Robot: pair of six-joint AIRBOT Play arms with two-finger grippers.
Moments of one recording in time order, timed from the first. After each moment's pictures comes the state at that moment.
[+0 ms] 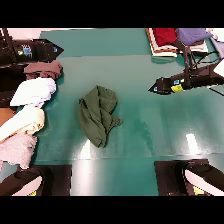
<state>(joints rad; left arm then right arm) -0.21 -1.03 1.40 1.03 -0.89 -1.39 0.13 -1.04 1.16 -0.99 1.26 1.48</state>
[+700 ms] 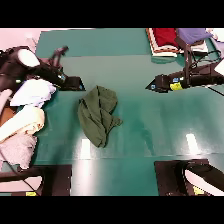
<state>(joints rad) -0.21 -1.44 1.40 1.10 -1.24 -1.45 0.13 -1.04 1.16 -0.90 1.23 1.48</state>
